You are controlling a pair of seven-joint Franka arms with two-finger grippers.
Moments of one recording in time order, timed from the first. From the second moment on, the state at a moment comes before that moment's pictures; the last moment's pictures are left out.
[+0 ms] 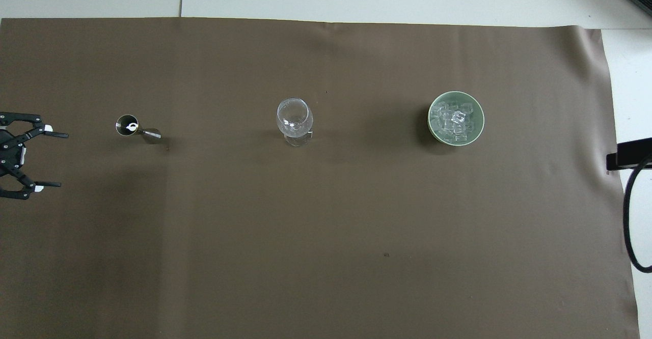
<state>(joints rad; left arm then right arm) 0.13 0.24 0.28 -1.83 -0.77 1.60 -0.85 -0.03 -0.10 -0.01 -1.50 0.00 1.40 0.09</state>
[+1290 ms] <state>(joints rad) 0.20 0.46 0.25 -1.87 -1.11 1.60 -0.87 -0.03 -0.10 -0.01 -1.50 0.00 1.40 0.09</state>
